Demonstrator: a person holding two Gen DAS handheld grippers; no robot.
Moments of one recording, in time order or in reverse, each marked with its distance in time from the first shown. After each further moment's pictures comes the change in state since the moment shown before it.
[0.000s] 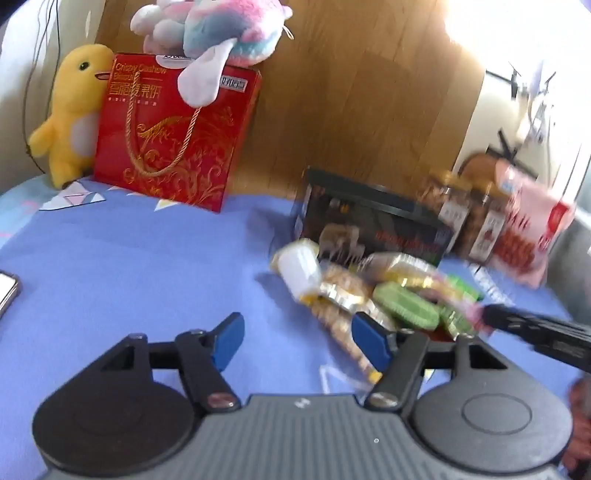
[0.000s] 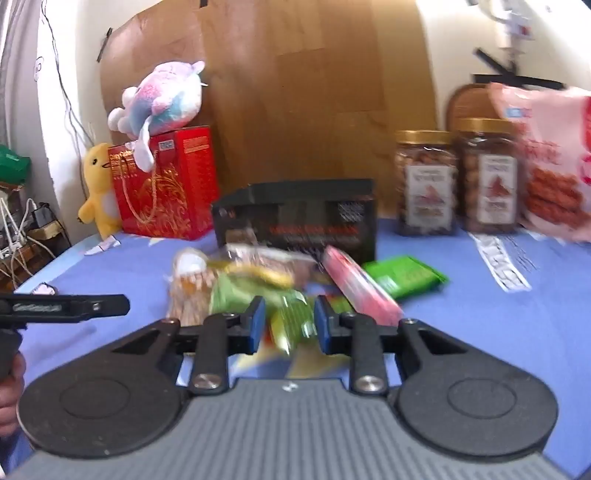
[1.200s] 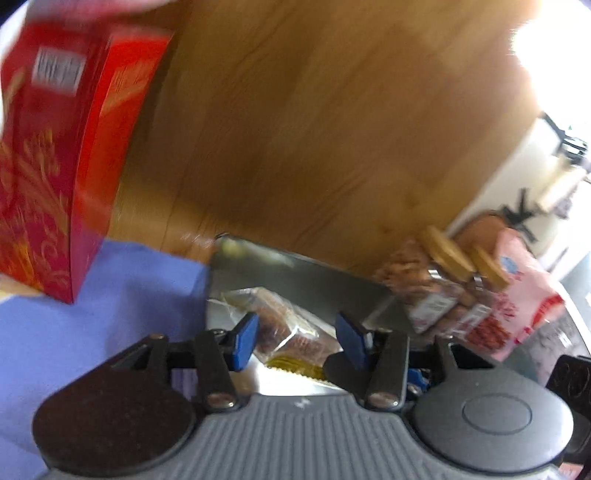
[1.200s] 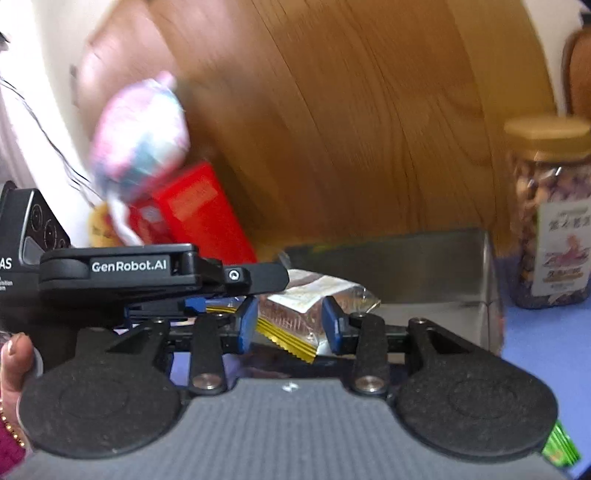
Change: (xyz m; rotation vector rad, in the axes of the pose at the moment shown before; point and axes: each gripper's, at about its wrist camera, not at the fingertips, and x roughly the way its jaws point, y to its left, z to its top) left arm 0.208 -0.040 0.145 -0.164 0.155 -0.177; right arm 0.132 -0.028 0.103 0.133 0.096 0.207
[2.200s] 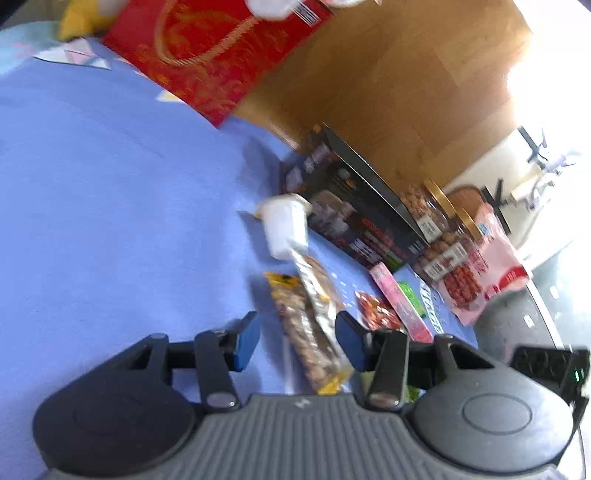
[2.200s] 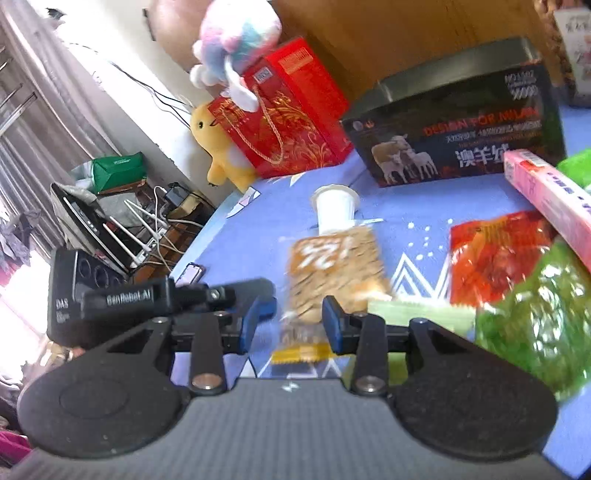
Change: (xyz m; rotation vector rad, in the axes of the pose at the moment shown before) left arm -0.153 0.070 -0.187 -0.223 -0.040 -0.039; right arm -0.081 0.045 -0.120 0.049 0.180 0.278
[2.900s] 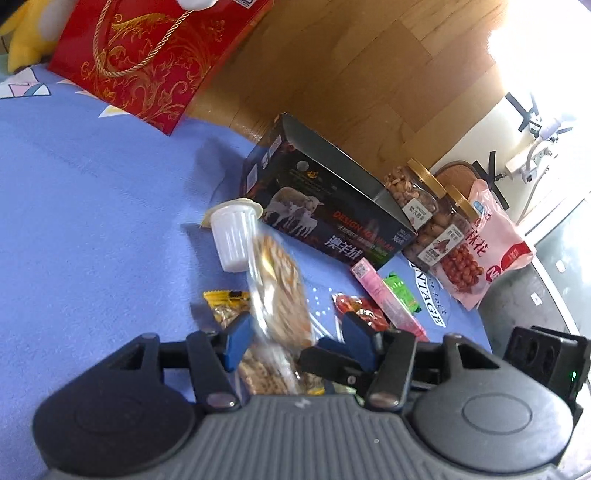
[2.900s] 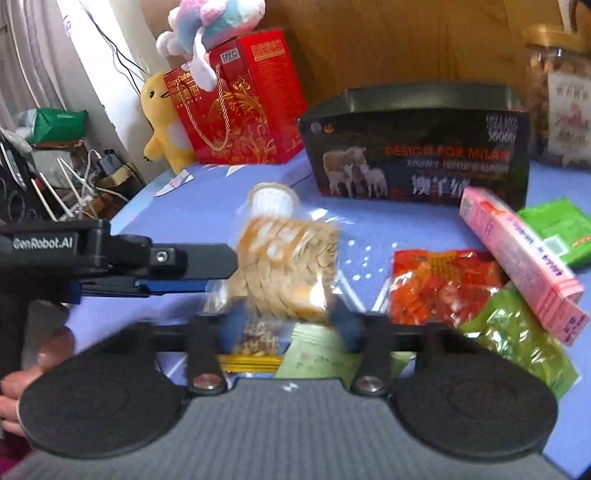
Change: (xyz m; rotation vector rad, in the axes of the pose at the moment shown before) left arm 0.038 -0.037 0.016 0.130 0.060 -0.016; right arm 0.033 -0.021 0.008 -0.093 0.057 -0.178
